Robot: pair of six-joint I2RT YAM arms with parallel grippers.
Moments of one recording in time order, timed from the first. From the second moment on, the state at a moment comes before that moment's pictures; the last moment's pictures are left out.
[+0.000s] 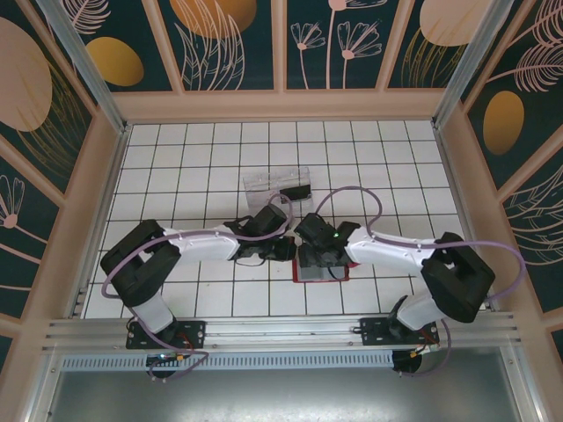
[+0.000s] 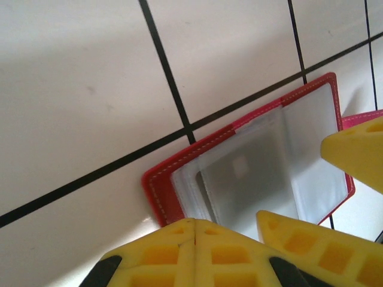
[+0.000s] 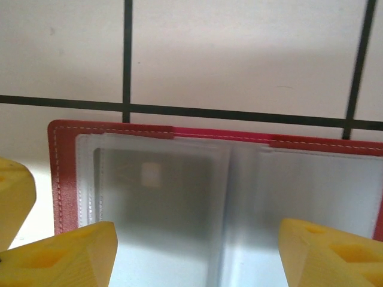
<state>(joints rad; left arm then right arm) -0.88 1.69 0.86 -0.11 0.28 -0.72 0.92 1.48 0.81 -0.61 0.14 0.77</state>
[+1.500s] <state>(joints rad) -0.90 1.78 0.92 -0.14 0.30 -0.70 0.87 1.37 0.72 -0.61 0.10 0.78</state>
